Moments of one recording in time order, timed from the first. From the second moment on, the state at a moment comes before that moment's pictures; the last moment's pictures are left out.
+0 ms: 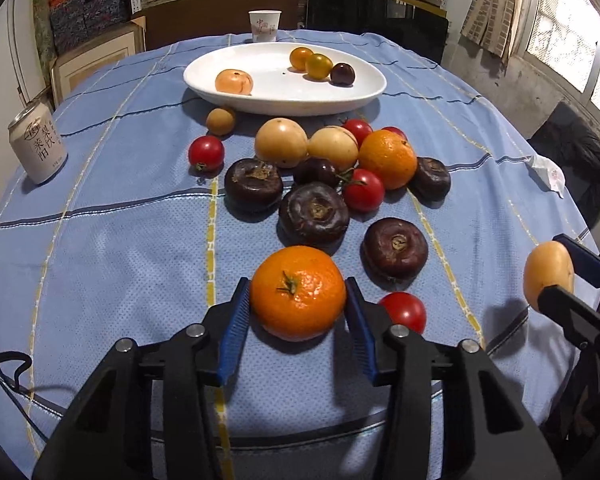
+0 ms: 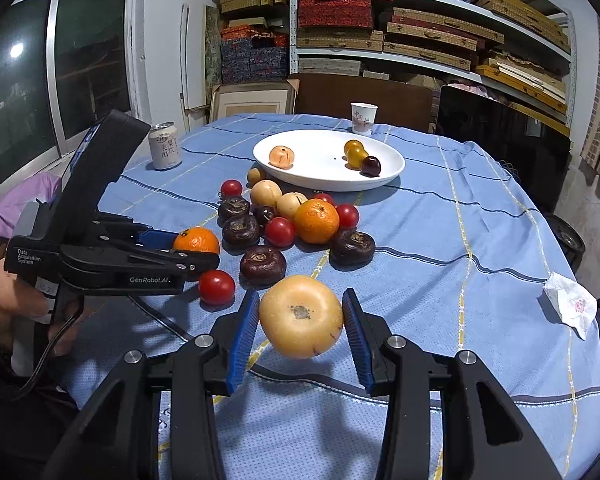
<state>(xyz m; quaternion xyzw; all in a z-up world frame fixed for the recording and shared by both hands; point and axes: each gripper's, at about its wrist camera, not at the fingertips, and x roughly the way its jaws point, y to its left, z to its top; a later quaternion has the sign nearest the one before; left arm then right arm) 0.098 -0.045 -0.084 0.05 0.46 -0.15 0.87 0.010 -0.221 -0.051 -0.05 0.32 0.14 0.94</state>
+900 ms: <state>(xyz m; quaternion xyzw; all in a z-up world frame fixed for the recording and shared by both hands) 0.057 -0.008 -0.023 0.03 0.38 -0.13 0.92 0.013 -0.221 -0.047 -0.05 0.32 0.13 0.94</state>
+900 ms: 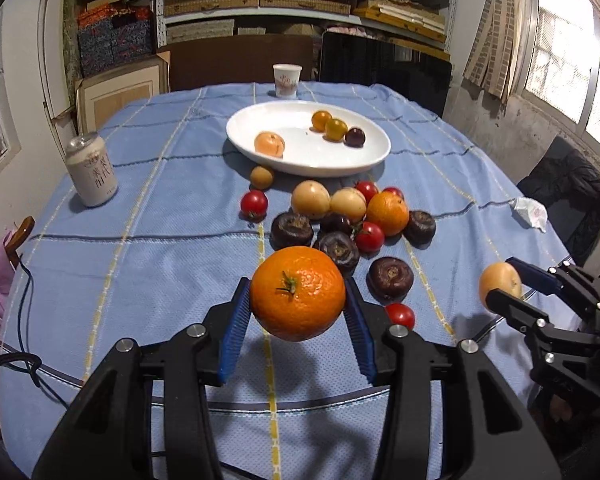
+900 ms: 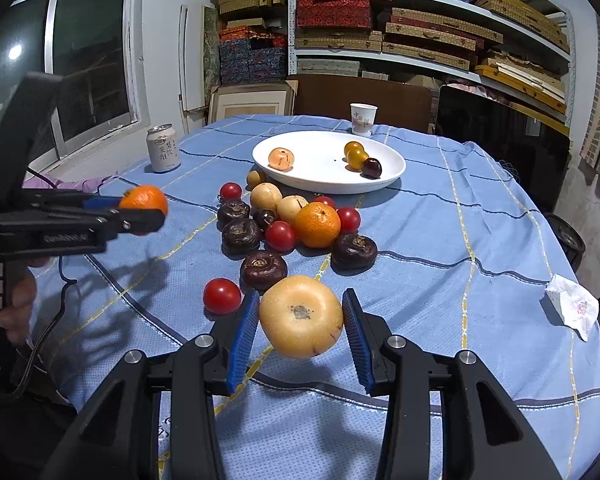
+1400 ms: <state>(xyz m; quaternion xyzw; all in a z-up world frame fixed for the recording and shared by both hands) 0.088 0.001 0.068 0.03 0.31 -0.15 0.94 0.050 -0.248 0.029 -0.05 0.24 0.11 0.96</state>
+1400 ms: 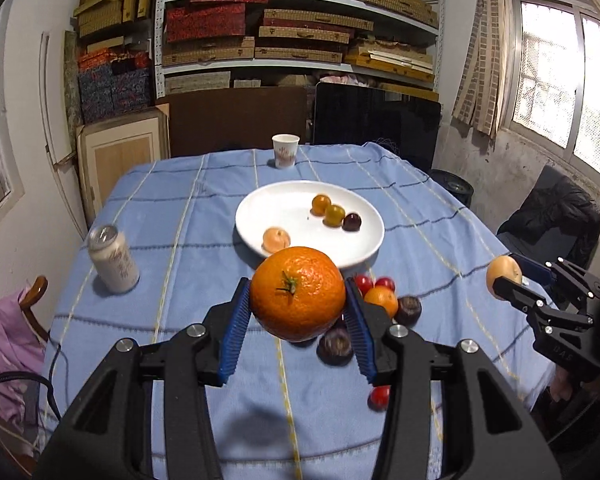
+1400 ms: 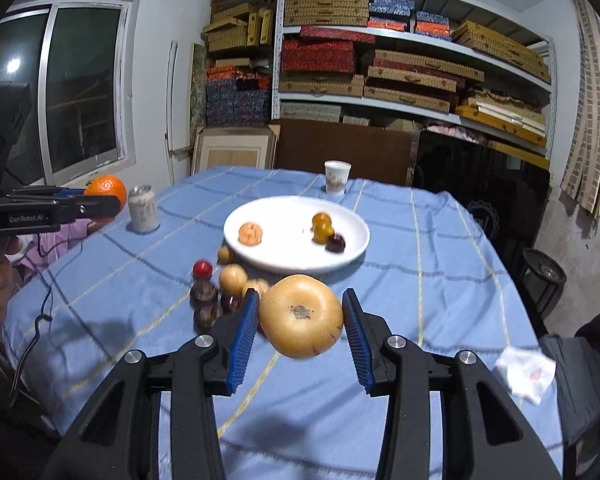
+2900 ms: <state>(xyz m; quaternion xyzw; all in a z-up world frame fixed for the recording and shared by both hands) 0.173 -0.007 0.012 0.00 0.37 -0.15 0.92 0.108 -0.224 -0.025 -0.06 0.36 0.19 0.91</state>
